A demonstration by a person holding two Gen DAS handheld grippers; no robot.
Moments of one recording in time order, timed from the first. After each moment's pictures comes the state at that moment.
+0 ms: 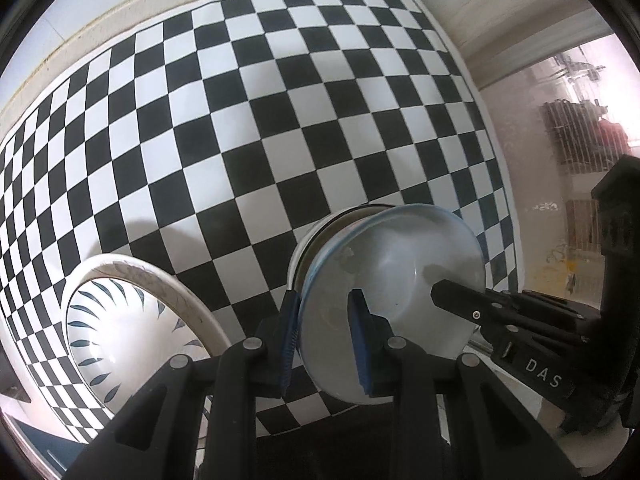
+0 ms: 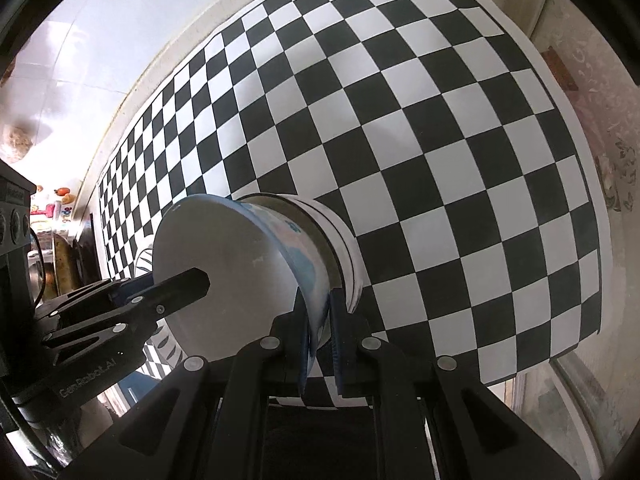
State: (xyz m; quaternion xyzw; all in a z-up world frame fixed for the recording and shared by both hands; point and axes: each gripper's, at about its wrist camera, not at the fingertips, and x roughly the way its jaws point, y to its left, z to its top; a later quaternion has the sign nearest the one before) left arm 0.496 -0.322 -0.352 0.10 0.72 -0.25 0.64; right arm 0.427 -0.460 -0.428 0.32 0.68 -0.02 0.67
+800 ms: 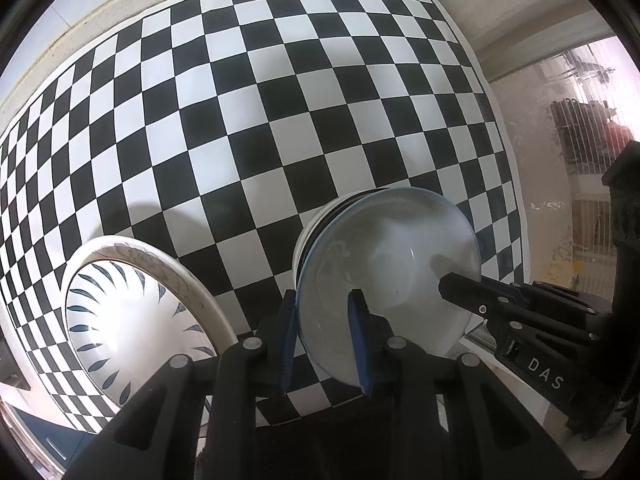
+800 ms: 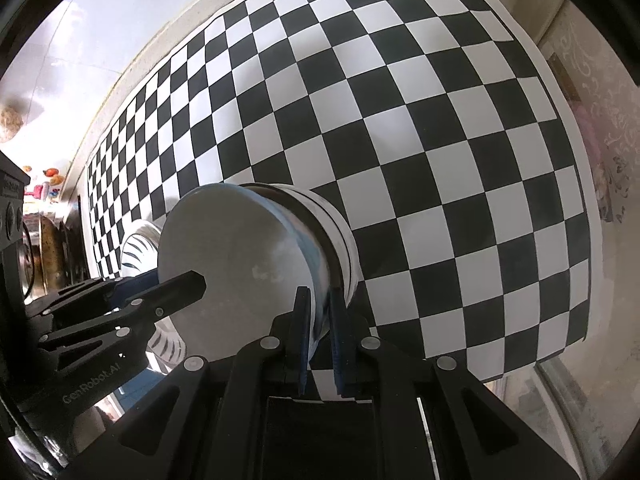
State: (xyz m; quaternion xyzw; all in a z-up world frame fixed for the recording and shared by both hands) left arm 0.491 -0.316 -0.354 0.10 0.74 -0.24 0.63; right arm 0.438 -0.446 -0.431 0.27 0.70 -0.02 0.66
